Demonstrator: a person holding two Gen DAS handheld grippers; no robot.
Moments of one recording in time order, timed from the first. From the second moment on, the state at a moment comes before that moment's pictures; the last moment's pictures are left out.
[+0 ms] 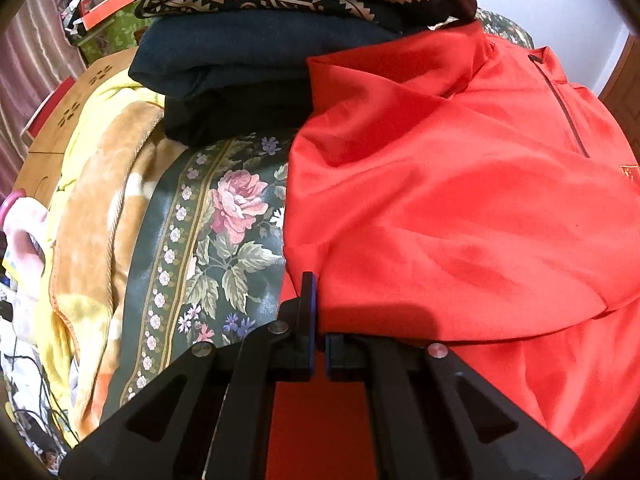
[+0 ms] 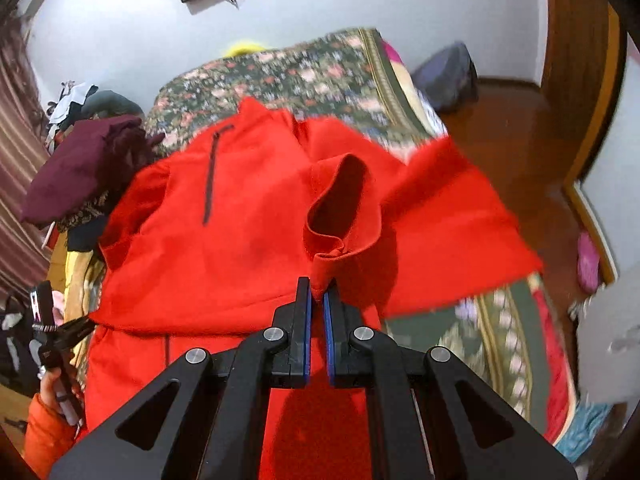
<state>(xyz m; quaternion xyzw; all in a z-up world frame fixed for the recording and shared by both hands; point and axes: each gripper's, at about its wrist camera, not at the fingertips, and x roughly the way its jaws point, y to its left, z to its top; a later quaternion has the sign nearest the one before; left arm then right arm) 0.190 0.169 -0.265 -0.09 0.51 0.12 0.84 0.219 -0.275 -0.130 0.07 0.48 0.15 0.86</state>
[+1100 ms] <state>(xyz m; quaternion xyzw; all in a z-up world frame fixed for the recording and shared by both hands) 0.226 0.091 -0.160 -0.08 0.46 0.05 0.88 0.234 -0.418 -0.151 0.25 0.48 0.06 0.84</state>
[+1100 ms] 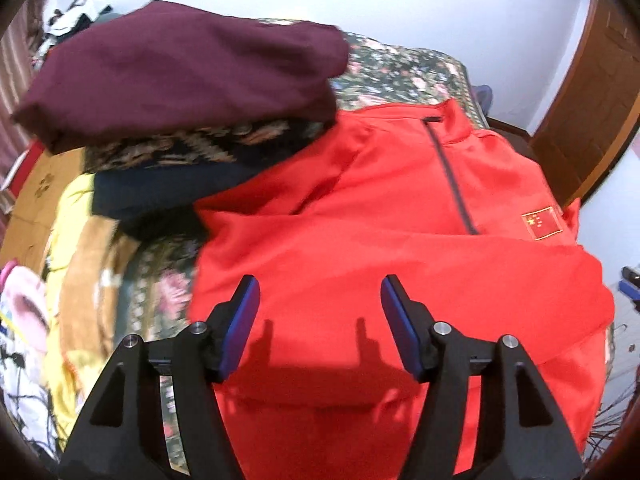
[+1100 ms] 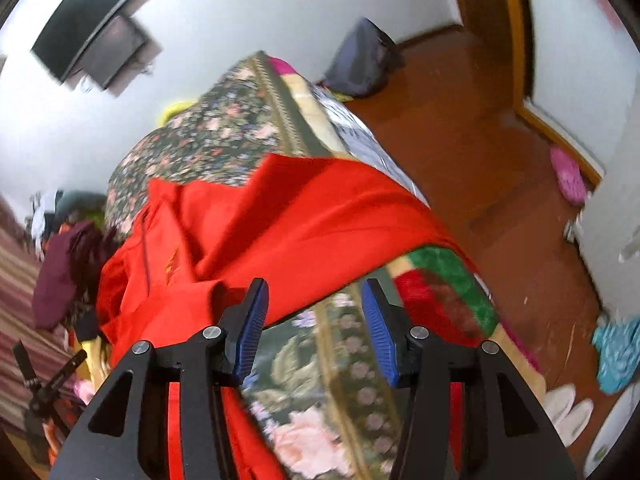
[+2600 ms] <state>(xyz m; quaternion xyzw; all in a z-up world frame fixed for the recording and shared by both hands) 0.238 0.023 -0.163 0.02 0.45 0.00 0.89 0.239 -0.306 0.001 0.11 0.32 0.23 0.91</state>
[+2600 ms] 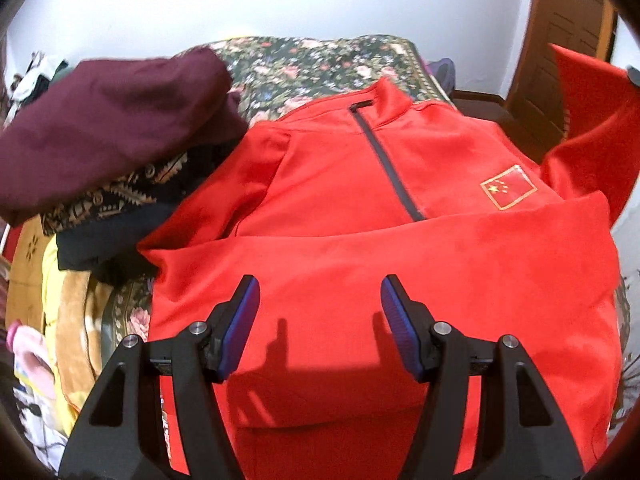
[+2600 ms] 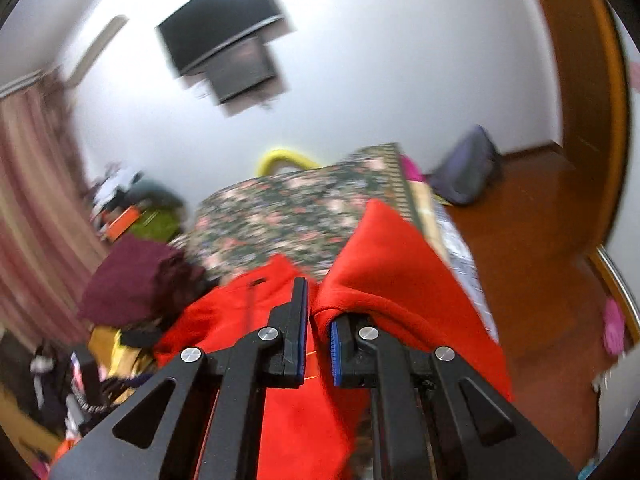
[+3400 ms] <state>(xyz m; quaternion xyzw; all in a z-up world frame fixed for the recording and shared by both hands) 0.211 0.026 -0.165 -0.01 0.45 -0.02 0.89 0.215 -0.228 -0.114 0.06 0.53 0.28 0.80</state>
